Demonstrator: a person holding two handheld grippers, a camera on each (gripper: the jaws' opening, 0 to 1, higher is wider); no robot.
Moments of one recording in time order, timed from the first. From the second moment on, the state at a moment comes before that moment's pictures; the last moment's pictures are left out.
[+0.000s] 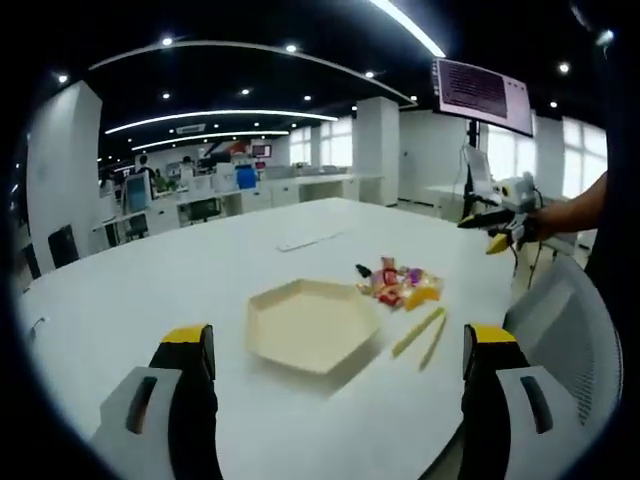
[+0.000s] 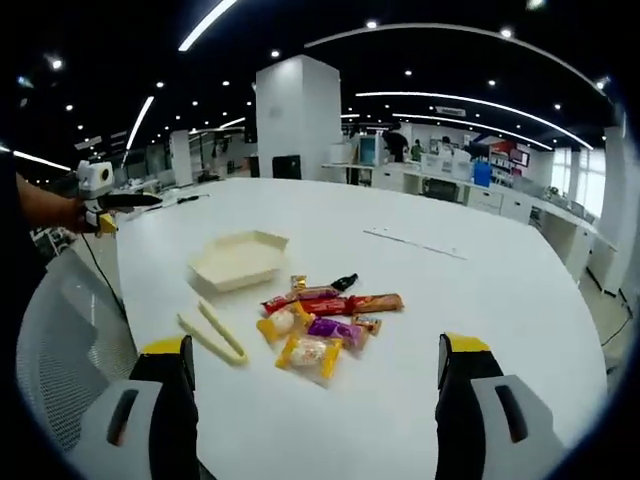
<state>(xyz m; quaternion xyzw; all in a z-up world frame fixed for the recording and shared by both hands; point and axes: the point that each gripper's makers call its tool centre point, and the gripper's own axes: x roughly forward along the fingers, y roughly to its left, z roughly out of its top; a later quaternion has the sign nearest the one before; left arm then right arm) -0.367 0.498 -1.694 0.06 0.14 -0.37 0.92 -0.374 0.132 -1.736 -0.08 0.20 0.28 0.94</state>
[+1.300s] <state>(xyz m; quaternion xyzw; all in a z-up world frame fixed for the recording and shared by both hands) -0.354 0.499 -1.712 0.07 0.15 -0.37 0.91 -0.371 0.132 -1.737 -0.10 0.20 0.30 0.93</state>
